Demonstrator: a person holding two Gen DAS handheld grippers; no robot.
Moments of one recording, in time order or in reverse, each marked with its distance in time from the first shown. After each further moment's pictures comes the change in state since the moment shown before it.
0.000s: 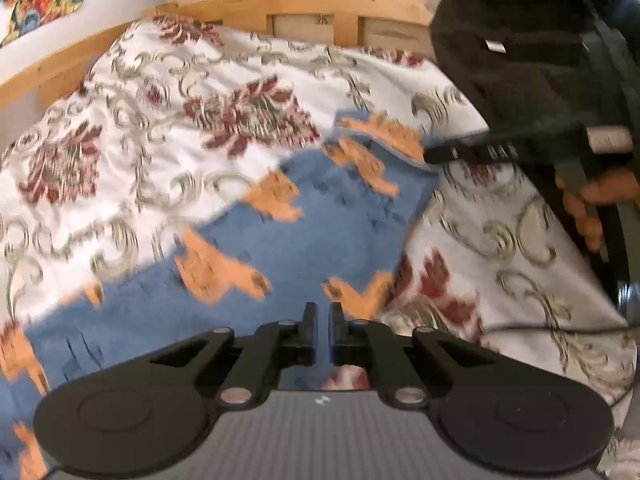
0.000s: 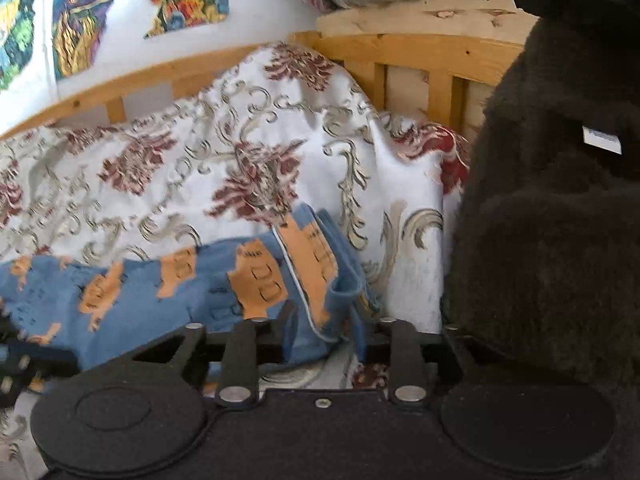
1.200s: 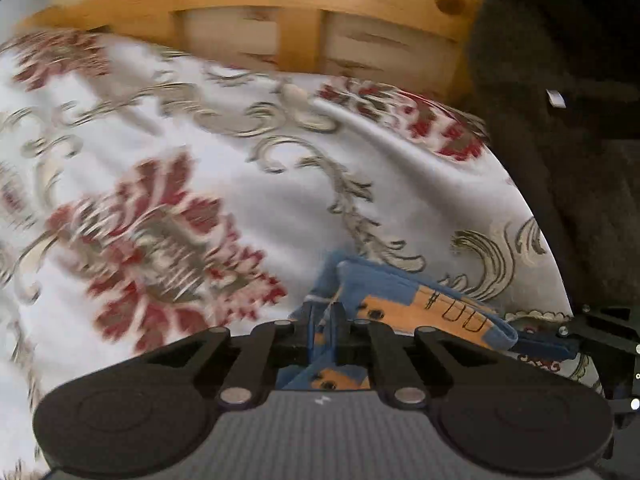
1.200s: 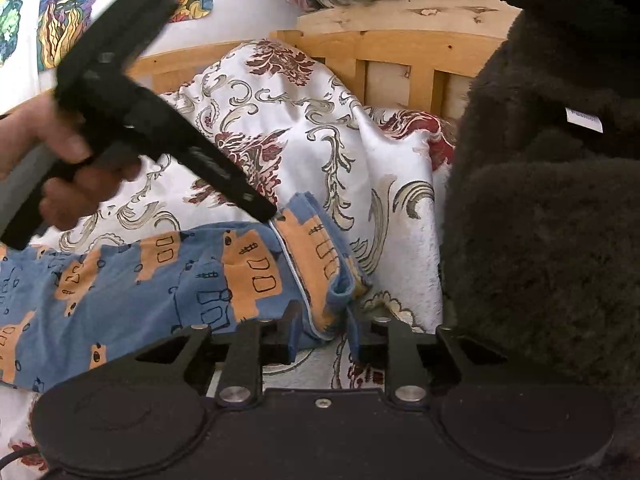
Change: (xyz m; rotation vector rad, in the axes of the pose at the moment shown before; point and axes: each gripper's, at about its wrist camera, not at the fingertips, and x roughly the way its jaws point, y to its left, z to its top) left arm 0.148 0.010 0.170 0.134 0.113 -0.240; right arm 0.004 0.011 -0.021 -0.003 -0.016 -0.095
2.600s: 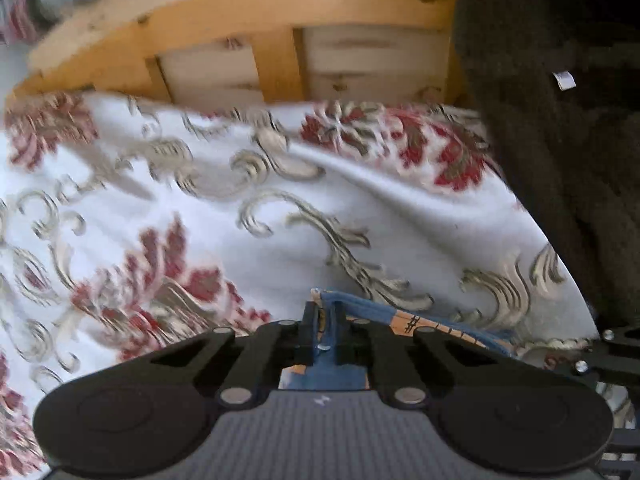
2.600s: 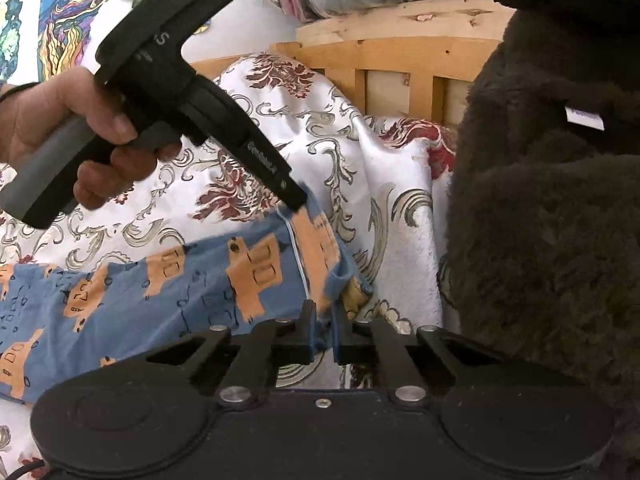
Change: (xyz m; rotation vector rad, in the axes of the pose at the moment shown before) left arm 0.005 -0.035 0.034 0.139 0.012 0.180; right arm -0.001 -0.001 0.002 0.026 -0.023 0.003
